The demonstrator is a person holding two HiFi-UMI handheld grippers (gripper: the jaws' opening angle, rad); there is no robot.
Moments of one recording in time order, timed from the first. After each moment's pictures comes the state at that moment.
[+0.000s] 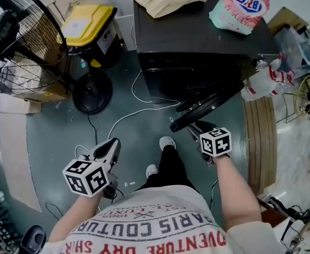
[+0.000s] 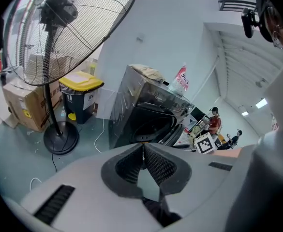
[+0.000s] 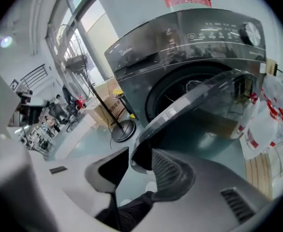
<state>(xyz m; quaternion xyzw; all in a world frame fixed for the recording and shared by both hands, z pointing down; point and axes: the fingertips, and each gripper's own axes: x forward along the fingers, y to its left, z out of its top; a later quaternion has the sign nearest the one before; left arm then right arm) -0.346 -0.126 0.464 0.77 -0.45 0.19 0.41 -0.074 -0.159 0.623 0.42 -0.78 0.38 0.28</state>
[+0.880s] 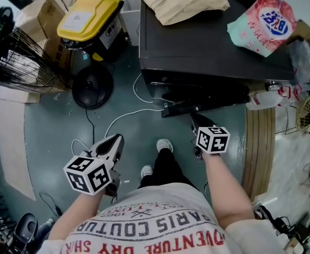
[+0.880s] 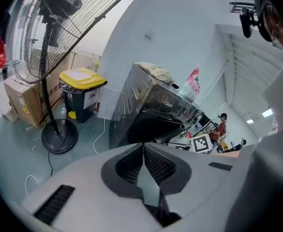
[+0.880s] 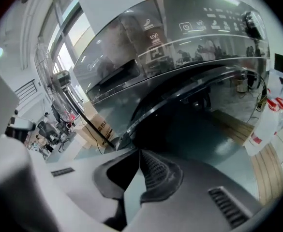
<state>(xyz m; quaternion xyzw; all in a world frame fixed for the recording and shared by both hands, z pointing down) -0.328 -0.197 0.477 0.75 -0.47 0.18 0.43 -0.076 -0.269 0.629 0.48 -0.76 0.39 0.21</state>
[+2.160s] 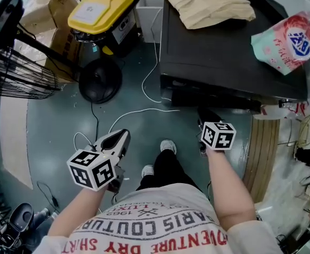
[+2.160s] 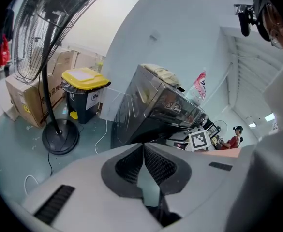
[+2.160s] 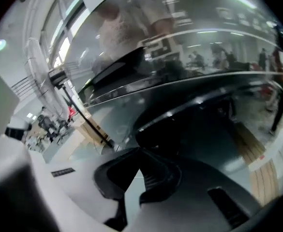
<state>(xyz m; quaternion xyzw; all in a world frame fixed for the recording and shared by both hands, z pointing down) -0.345 -0.225 0.490 0.74 -0.48 0.17 0.44 -0.100 -0.324 0.634 0.48 -0.77 0.36 0.23</state>
